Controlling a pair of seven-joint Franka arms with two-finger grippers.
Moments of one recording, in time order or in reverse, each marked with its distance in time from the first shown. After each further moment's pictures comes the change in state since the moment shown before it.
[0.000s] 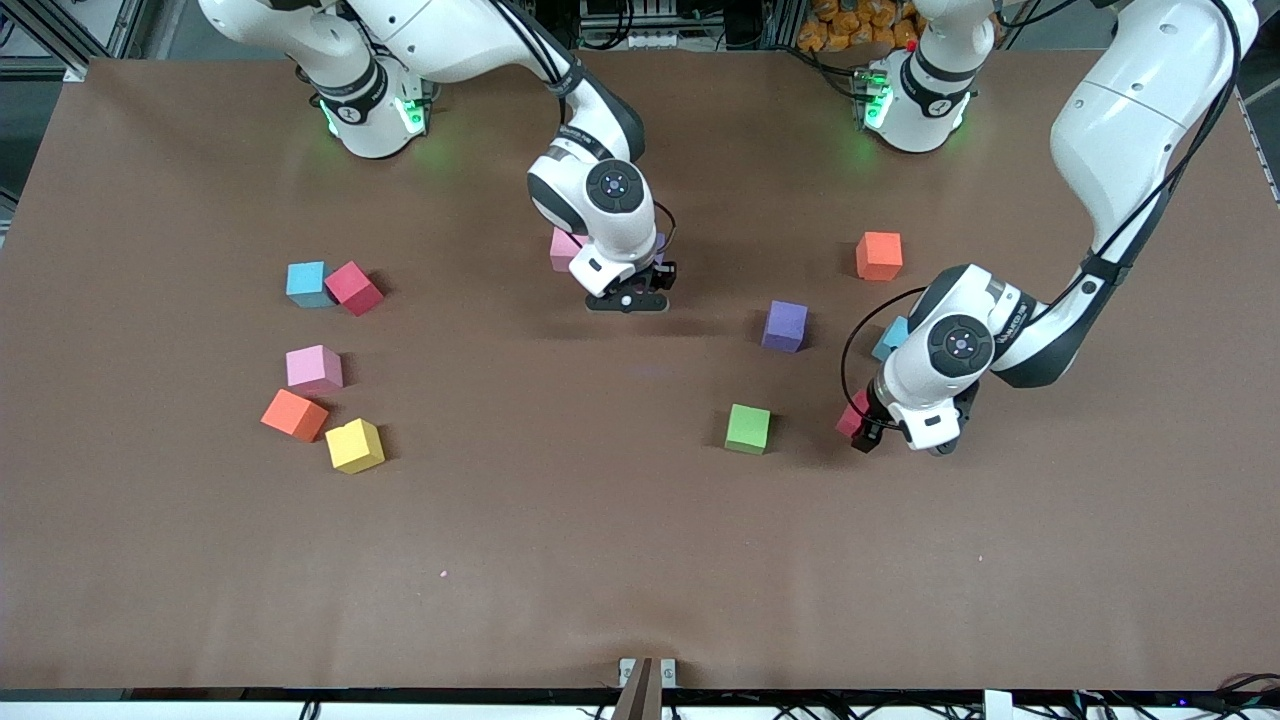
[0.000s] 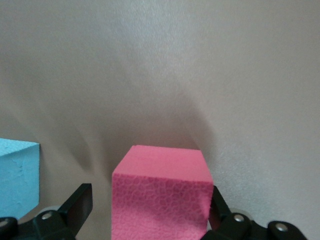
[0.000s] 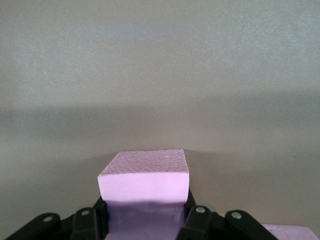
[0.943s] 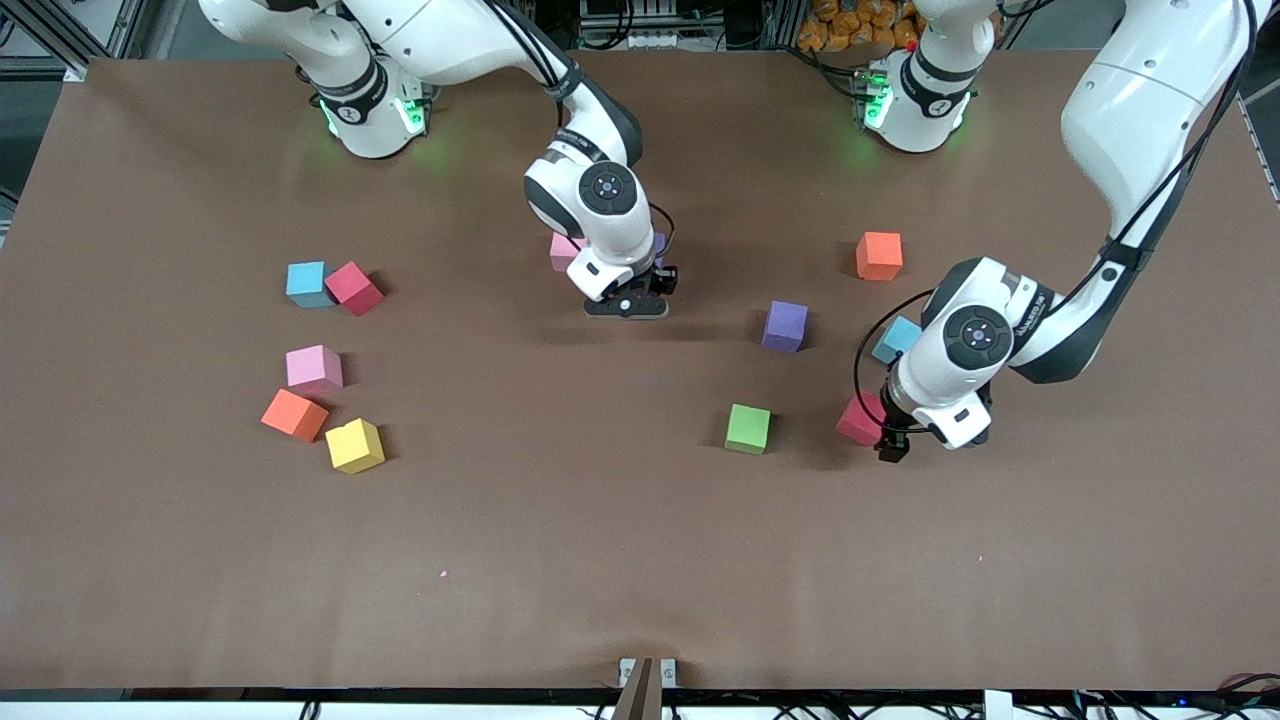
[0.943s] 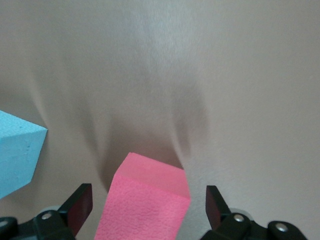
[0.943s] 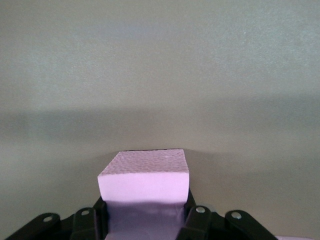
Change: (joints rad) left arm 0.007 -0.041 0.003 0.008 0.000 0.000 -0.226; right arm -0.010 0.000 -0.001 -0.001 0.006 0.029 -0.015
